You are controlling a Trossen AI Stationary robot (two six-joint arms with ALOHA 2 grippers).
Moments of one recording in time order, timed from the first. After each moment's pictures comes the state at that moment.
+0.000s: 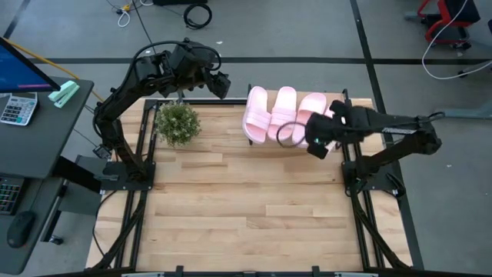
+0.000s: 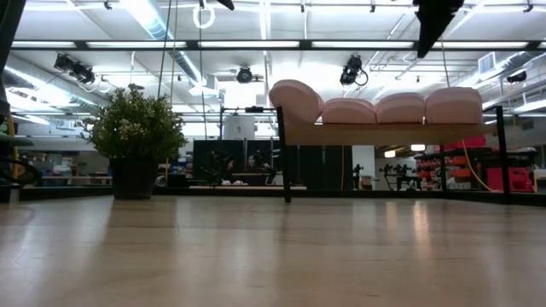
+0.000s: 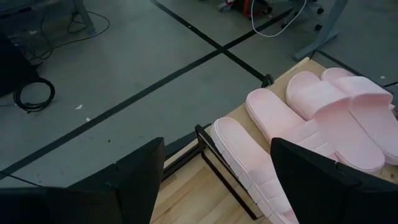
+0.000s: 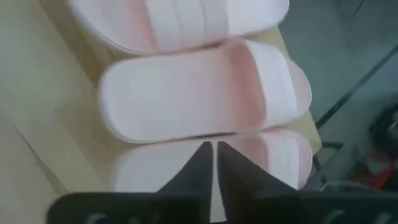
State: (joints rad) left arm 0.35 1.72 2.33 -1.22 -0.45 -0.33; right arm -0.01 1.31 1.47 -1.57 0.58 0.42
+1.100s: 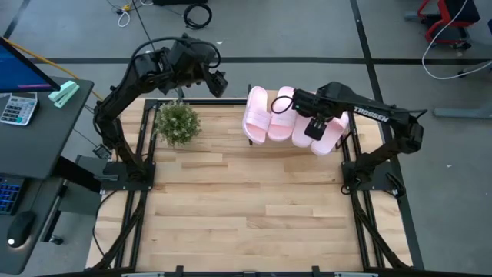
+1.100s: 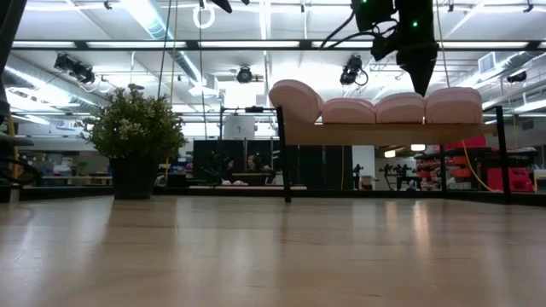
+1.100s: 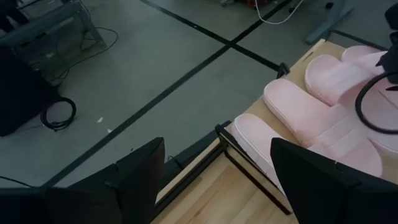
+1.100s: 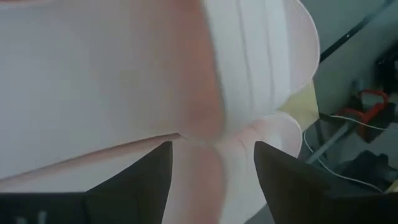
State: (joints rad) left arm 0.39 1.72 2.33 -1.23 -0.45 -0.16; right arm -0.45 1.49 1.47 -1.57 0.46 0.12
